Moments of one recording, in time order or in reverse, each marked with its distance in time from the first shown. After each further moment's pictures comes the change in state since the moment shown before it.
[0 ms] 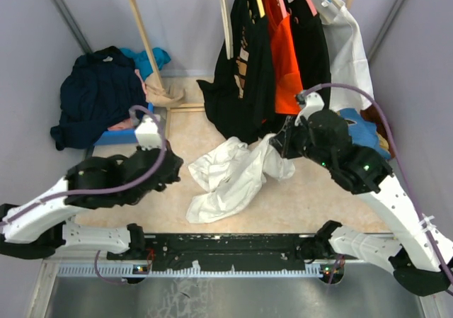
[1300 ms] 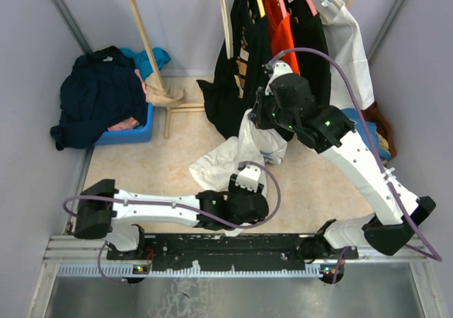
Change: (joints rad) left arm -0.161 0.498 -0.336 0.783 -0.031 0.141; right arm 0.000 0.395 0.400 -0.032 0.018 -0.044
